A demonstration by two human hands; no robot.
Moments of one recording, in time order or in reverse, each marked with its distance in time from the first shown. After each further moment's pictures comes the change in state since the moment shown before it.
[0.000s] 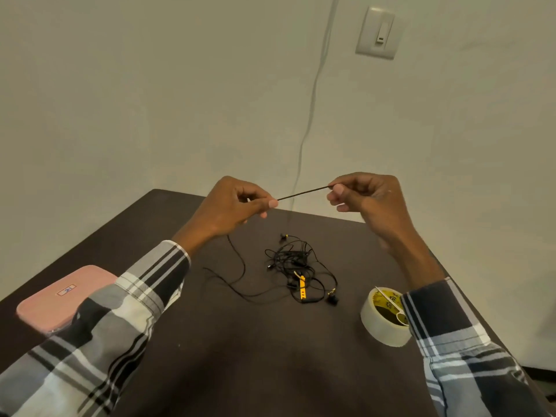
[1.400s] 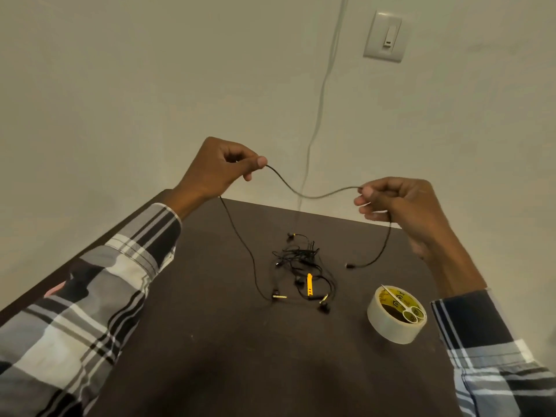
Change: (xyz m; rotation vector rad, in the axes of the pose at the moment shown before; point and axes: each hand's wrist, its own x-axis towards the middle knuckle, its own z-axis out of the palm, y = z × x) left_hand 0.013 0.027 -0.045 0.021 0.181 0.100; right_hand -0.018 -0.017 -0.029 -0.014 0.048 0.180
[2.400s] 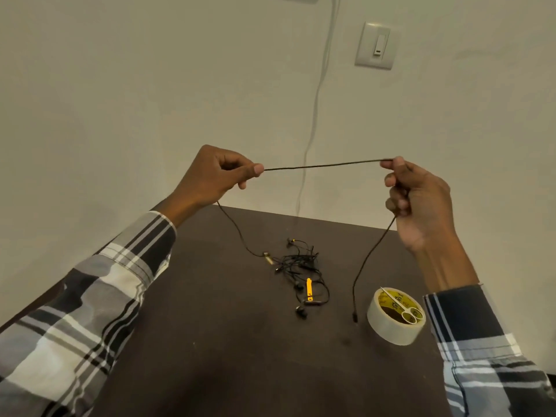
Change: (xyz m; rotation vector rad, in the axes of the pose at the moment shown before) left_hand -0.001 0.007 -0.005 -0.029 -0.018 -0.008; right_hand 0.001 -0.012 -0.002 0.495 0.237 -0.008
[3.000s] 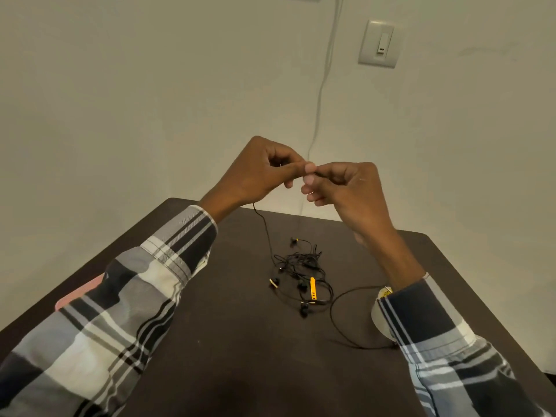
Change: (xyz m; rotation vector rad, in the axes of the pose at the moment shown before) left_hand 0.011 0.037 0.037 0.014 -0.137 0.181; right_hand -0.023 0.008 0.074 -0.390 -0.337 -0.211
